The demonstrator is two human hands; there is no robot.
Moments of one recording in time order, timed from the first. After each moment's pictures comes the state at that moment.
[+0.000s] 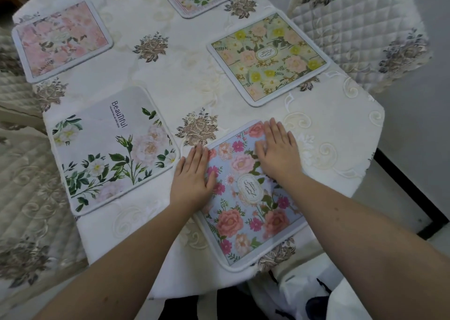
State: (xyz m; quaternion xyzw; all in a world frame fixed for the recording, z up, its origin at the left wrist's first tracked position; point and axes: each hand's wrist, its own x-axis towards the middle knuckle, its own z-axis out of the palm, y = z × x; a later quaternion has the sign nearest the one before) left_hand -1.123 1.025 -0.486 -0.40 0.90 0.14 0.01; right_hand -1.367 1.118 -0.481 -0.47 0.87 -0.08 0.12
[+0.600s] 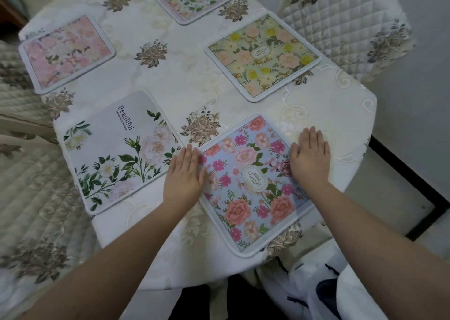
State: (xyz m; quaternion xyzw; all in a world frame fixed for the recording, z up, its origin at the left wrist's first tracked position) left_hand -1.089 1.017 -0.461 -0.39 0.92 0.06 0.03; right_hand -1.368 1.184 -0.468 -0.30 0.94 -0.11 0.10
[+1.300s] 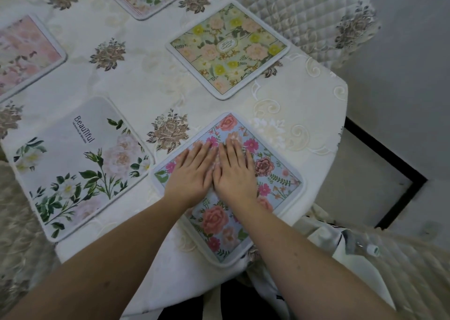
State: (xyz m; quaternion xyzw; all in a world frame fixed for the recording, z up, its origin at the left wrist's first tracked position) left_hand -1.162 1.033 -0.474 -0.21 0.97 0.10 0.03; right_hand -1.263 1.138 -0.484 -0.41 0.90 -0.10 0.13
